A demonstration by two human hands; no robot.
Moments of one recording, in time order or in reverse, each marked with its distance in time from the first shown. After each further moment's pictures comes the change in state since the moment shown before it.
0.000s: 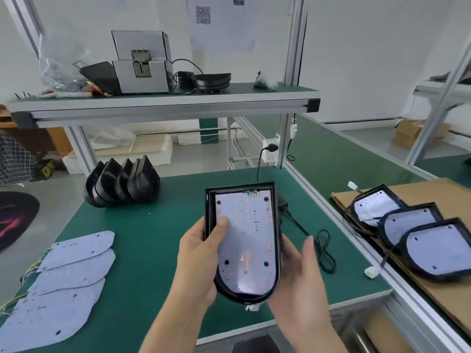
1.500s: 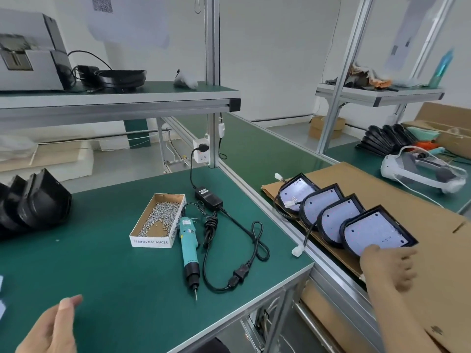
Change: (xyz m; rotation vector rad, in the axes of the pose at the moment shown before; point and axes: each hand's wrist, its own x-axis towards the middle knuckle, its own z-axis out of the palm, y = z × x) left_hand -0.002 -0.038 -0.112 0.540 0.365 0.026; right_hand -0.005 -0.177 -0.272 -1.101 1.610 -0.170
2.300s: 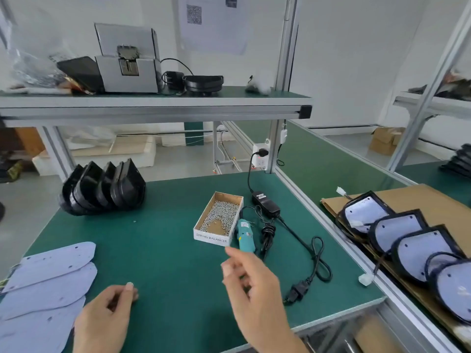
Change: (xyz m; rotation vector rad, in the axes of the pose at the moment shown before) left_hand 0.035 -0.017 -0.053 0.421 0.140 0.024; right_hand -0.351 -0.057 0.024 0.577 -1.036 -0.995
